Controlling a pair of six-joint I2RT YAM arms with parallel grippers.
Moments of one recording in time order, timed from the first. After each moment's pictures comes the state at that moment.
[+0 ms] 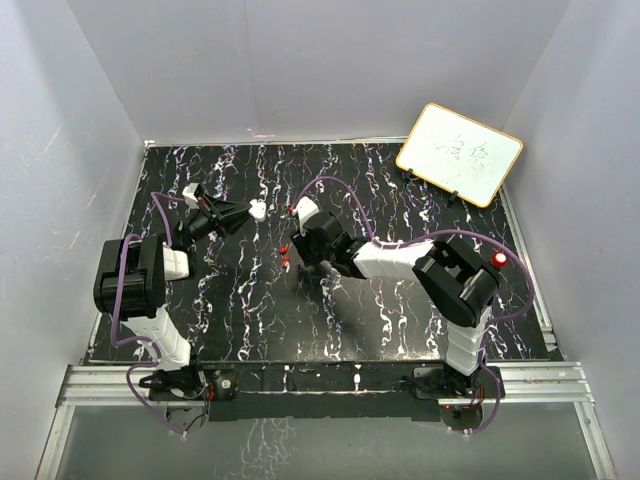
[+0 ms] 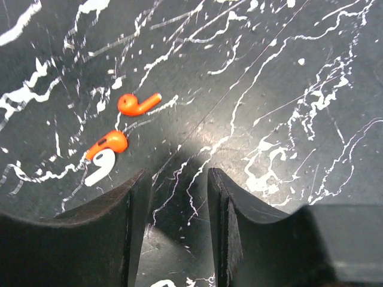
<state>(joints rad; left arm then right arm) 0.10 1.77 0.59 1.27 1.01 -1.75 0.83 1.88 1.06 0.21 0.12 0.06</state>
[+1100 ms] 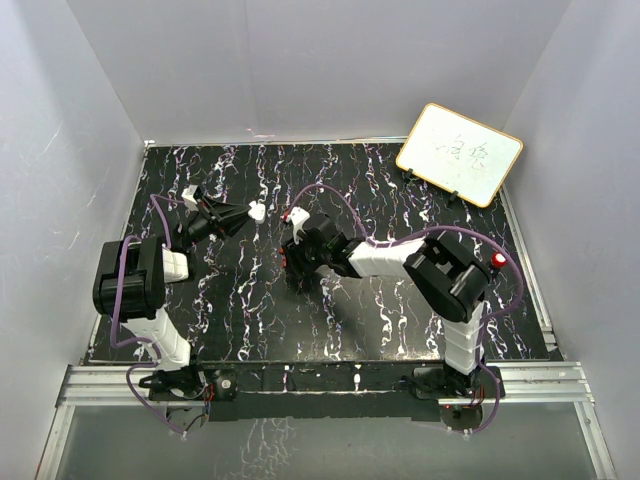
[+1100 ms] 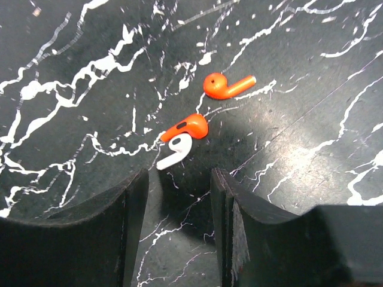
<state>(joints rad) 0.10 1.76 0.57 1.28 1.01 -1.75 0.82 1.91 1.10 0.16 -0.17 0.16</state>
